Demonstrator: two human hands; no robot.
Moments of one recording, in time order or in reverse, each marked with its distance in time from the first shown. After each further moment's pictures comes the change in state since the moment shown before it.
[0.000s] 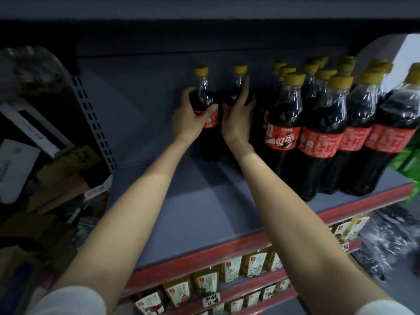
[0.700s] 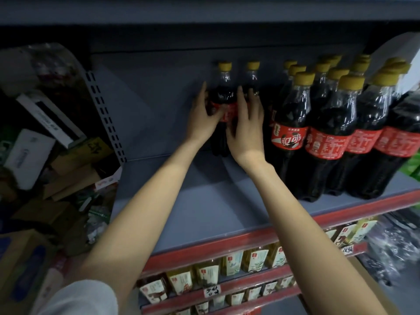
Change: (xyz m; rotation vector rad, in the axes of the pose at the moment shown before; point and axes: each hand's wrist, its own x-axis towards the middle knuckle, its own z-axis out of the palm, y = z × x) left_hand -0.001 0.001 0.015 -0.200 -0.096 -0.113; right_hand -0.041 0.000 -0.032 -0.100 -0.093 -0.314
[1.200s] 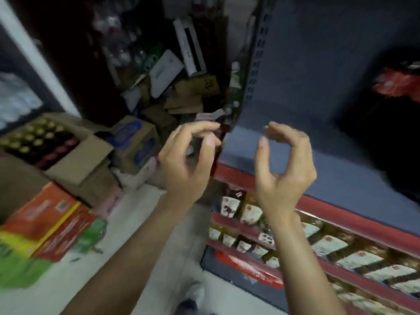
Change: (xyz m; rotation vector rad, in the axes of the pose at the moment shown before) left_hand -0.302 0.054 -0.178 0.351 0.686 0.282; right_hand -0.163 -0.160 -0.015 0.686 0.111 -0.292
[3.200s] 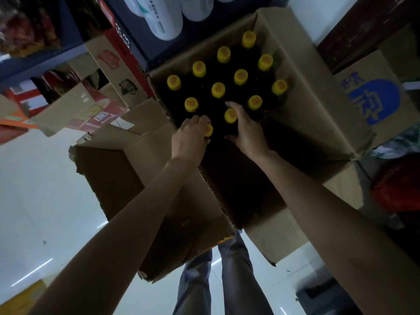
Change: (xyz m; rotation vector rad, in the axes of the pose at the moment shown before) left_hand 0.017 -0.793 -0.645 1.079 -0.592 -1.195; right_hand -0.455 -0.075 1.011 0.313 -1.642 0.245
